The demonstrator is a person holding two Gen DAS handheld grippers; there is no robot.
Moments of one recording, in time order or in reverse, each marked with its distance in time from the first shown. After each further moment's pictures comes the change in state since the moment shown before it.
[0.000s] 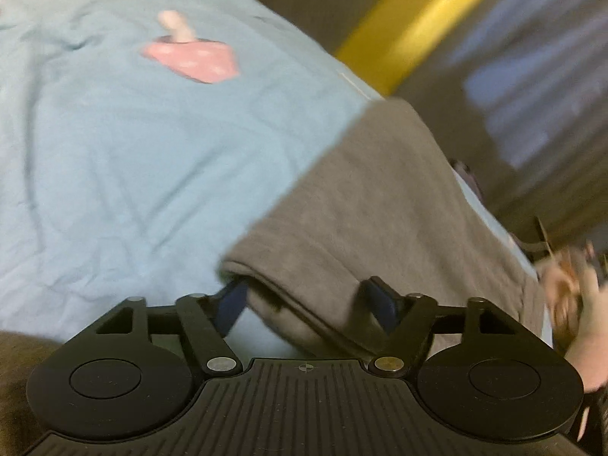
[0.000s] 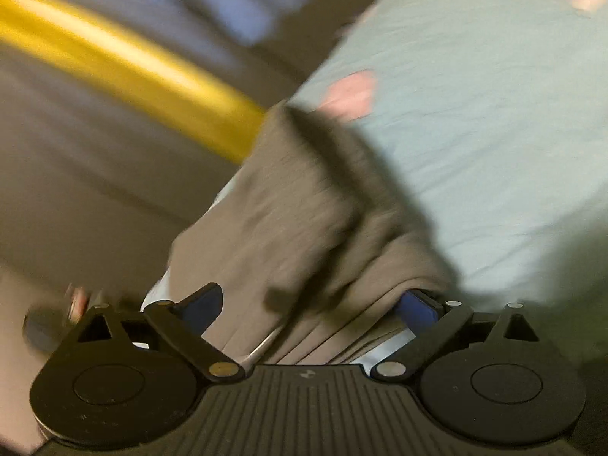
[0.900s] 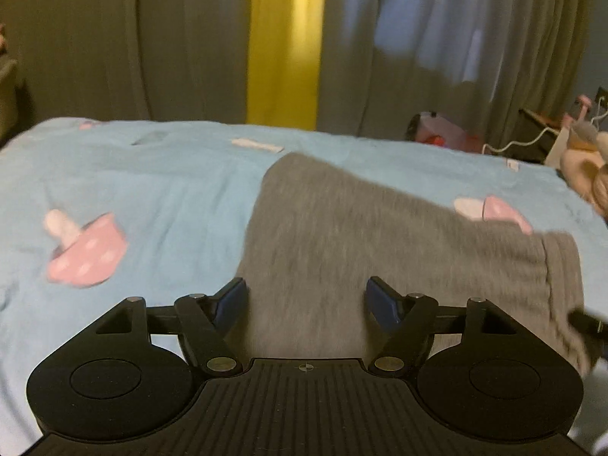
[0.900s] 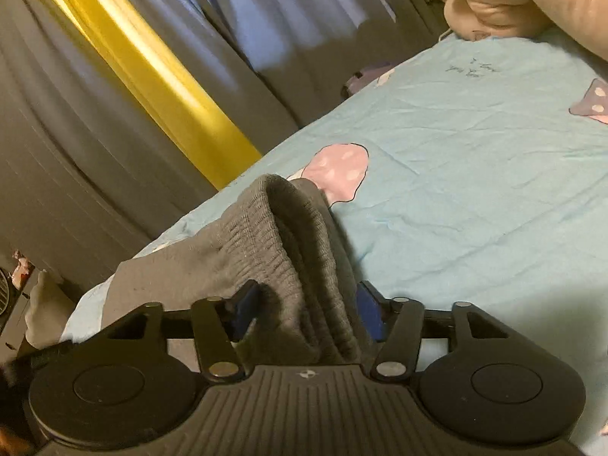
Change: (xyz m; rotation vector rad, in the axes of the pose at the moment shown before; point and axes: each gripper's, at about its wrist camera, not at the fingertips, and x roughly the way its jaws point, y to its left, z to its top) left arm 0.053 -0.096 0.065 0.561 -0.075 0.087; right arm 0.035 0.003 0.047 -0.231 -0.145 -0.173
